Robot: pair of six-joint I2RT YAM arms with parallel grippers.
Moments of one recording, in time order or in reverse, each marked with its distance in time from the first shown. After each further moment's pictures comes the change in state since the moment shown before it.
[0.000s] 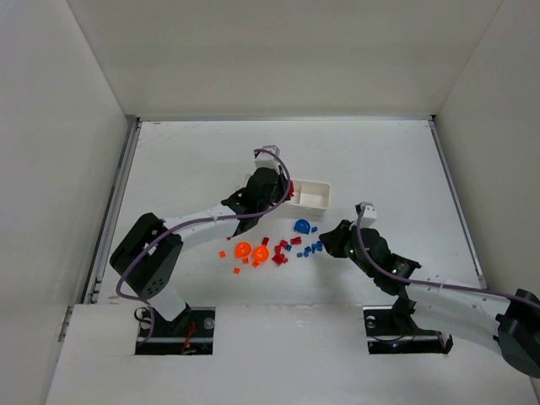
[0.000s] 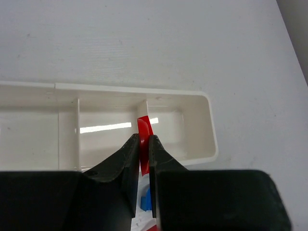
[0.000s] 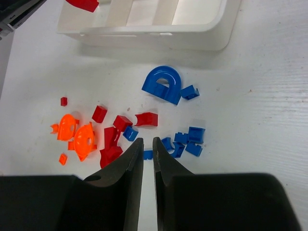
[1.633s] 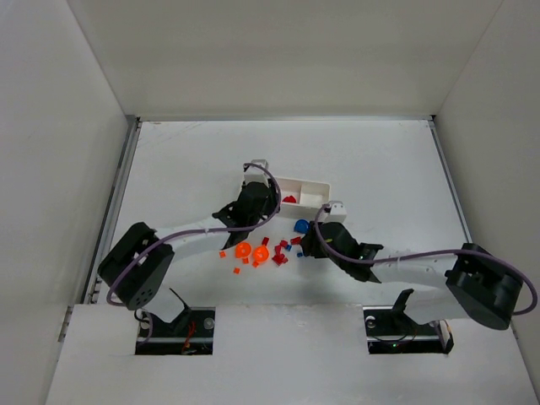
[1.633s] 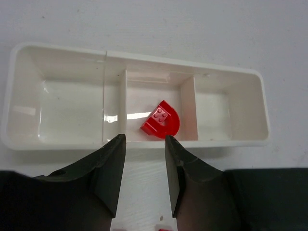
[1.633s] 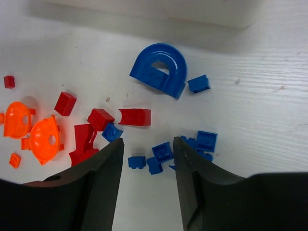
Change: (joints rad) left arm 0.002 -0.040 -0.131 0.018 -0.096 0.052; right arm 0.084 0.378 0.151 0.017 0.059 -0.035
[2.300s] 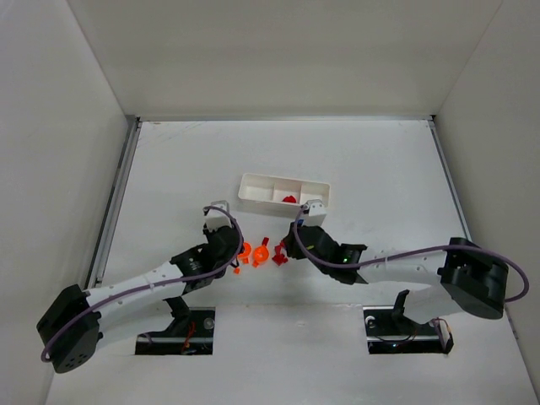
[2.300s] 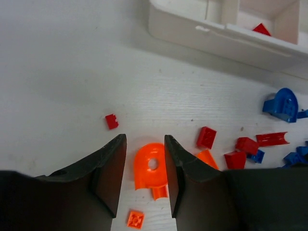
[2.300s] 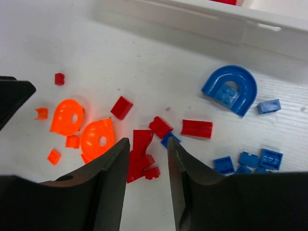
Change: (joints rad) left arm -0.140 -0.614 -0.401 -0.418 -0.296 -0.180; right arm 0.174 0.117 0.167 -0.007 0.135 -0.051
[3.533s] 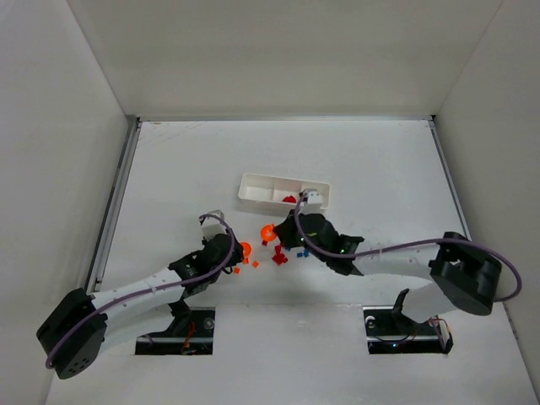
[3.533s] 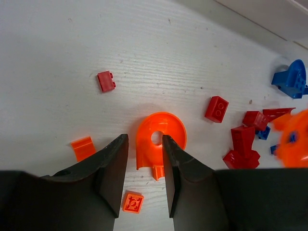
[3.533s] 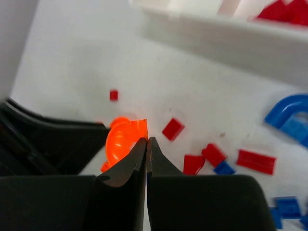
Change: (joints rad) left arm 0.067 -0.032 -0.143 0.057 0.197 -0.156; right arm -0.046 0.106 0.053 0.185 -0.171 0.058
